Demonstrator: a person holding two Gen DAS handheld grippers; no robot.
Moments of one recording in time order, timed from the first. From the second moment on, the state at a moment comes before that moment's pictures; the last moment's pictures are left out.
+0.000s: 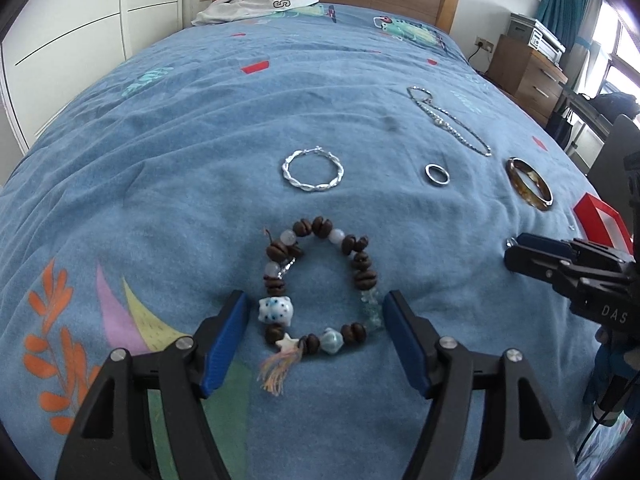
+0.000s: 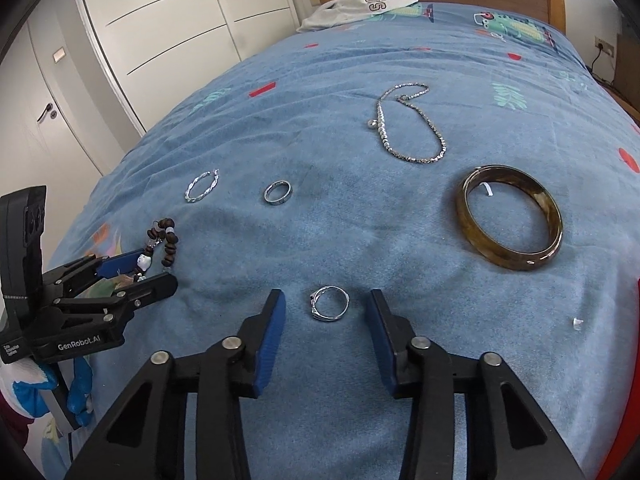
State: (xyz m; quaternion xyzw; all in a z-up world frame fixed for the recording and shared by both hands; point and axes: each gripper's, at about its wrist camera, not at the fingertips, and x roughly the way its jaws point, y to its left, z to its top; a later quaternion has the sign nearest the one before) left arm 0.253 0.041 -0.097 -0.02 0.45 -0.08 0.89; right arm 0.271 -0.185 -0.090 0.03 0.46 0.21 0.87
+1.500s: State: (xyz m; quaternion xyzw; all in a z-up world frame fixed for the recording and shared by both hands) left arm 0.171 0.012 -0.013 0.02 0.41 -0.07 0.91; right arm 0.155 -0.226 -0.012 0.06 0.40 0.21 0.89
